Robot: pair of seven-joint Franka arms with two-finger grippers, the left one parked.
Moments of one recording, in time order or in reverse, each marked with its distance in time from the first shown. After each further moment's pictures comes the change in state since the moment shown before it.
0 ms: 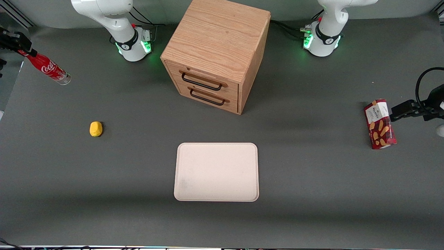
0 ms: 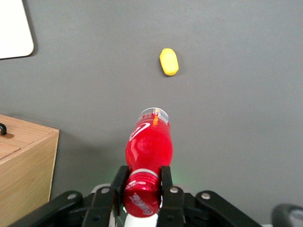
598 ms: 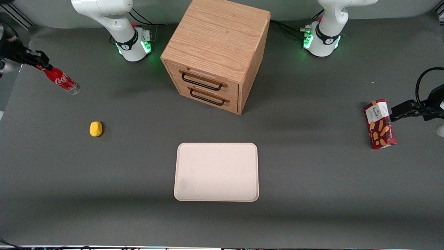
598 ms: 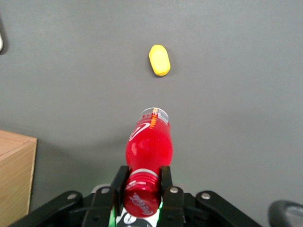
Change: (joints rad) arm -0.020 -0.063 -0.012 -0.205 -0.053 0.142 0.001
